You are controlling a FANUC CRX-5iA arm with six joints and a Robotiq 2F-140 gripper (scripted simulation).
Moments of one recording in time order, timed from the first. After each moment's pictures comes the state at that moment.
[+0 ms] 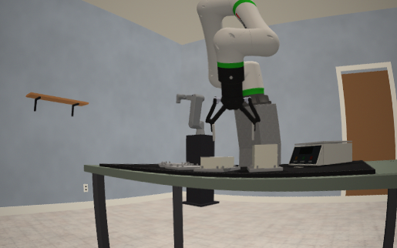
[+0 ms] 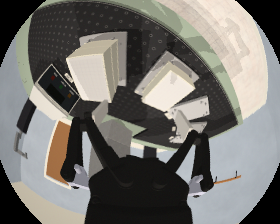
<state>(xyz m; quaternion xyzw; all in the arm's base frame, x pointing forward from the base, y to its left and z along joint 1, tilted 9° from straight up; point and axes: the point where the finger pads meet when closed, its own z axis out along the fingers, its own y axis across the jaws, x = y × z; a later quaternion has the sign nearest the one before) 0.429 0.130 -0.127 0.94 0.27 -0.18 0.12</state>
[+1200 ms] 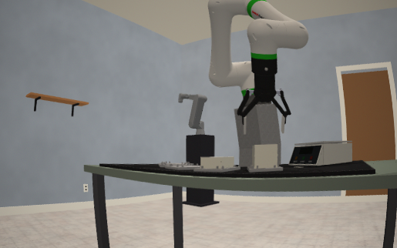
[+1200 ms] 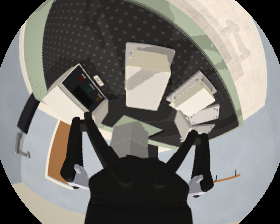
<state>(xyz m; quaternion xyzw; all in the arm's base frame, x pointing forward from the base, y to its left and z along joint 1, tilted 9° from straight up) 0.389 0.245 -0.118 0.94 0.28 -0.18 0.12</state>
